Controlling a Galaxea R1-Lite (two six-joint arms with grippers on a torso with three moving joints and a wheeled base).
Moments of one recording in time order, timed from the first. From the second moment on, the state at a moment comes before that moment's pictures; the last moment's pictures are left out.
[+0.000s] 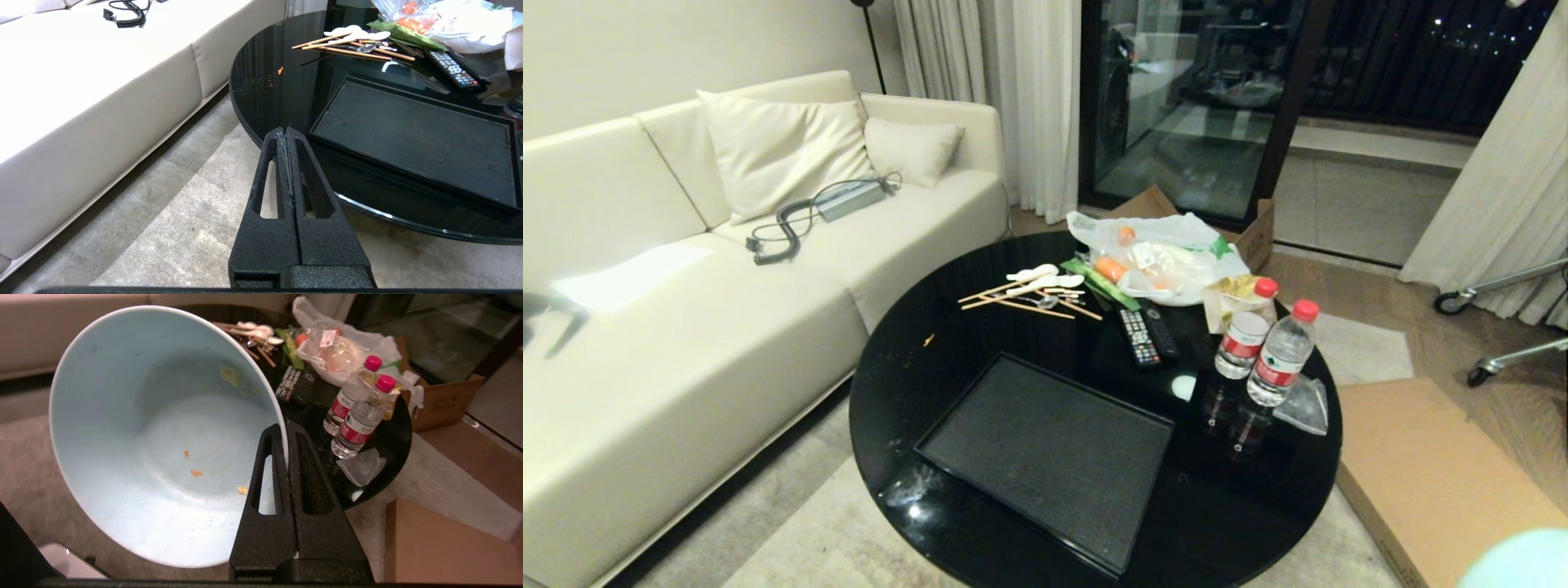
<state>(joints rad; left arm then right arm) 0.00 0.00 0.00 -0.01 0.01 -0.02 0.00 0.33 -0.33 0.04 0.44 -0.28</state>
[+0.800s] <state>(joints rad) 0.00 0.00 0.00 -0.01 0.01 -0.02 0.37 1.30 -0.73 -0.25 0.32 -0.44</state>
